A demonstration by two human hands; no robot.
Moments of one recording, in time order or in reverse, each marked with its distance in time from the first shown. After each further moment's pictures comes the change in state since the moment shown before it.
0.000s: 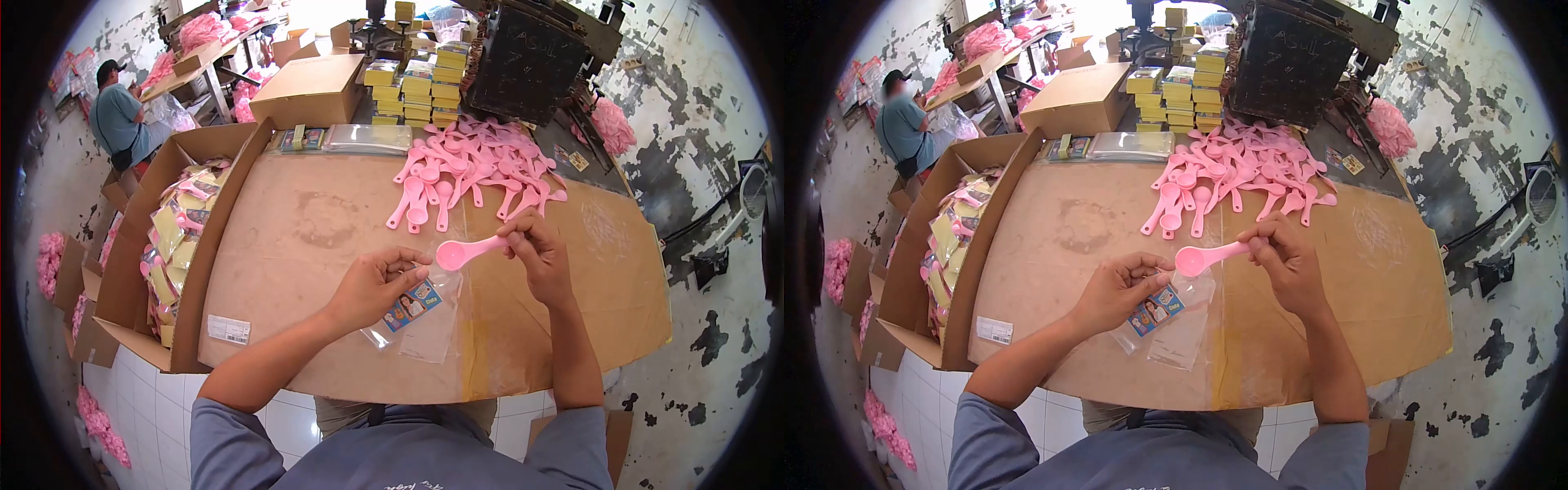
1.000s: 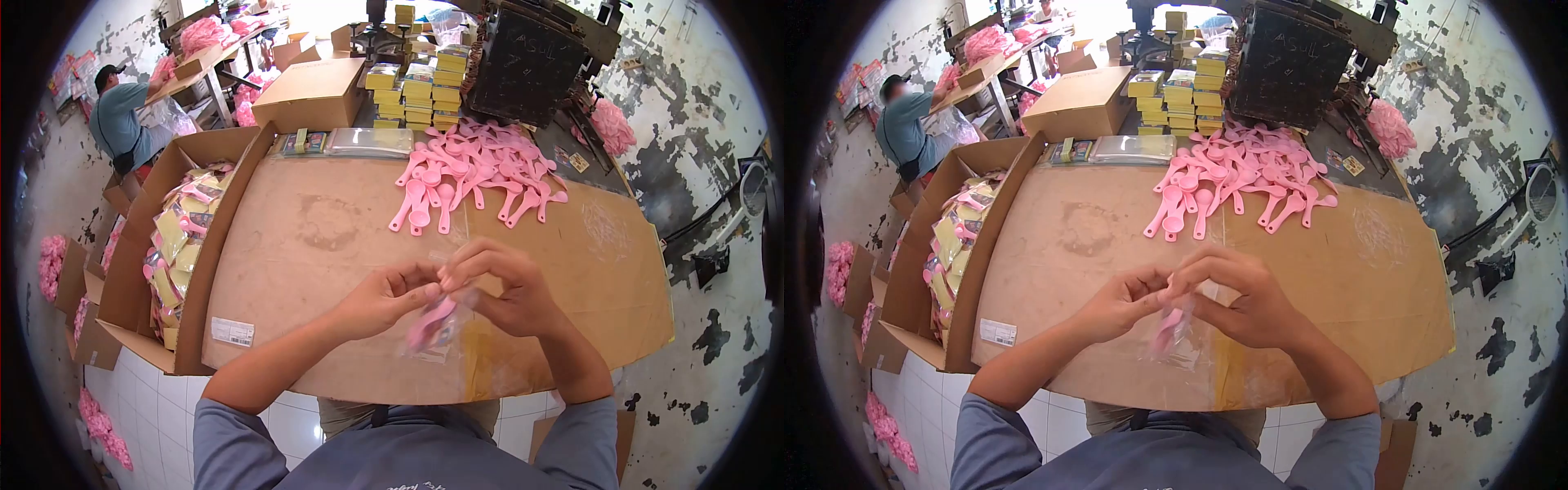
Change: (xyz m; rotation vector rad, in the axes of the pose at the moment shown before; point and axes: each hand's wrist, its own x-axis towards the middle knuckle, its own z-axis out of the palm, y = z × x) left_hand -0.009 0.007 0.000 -0.256 -0.300 0.064; right_hand 0.008 -0.058 0.050 -0.166 -0.381 -0.303
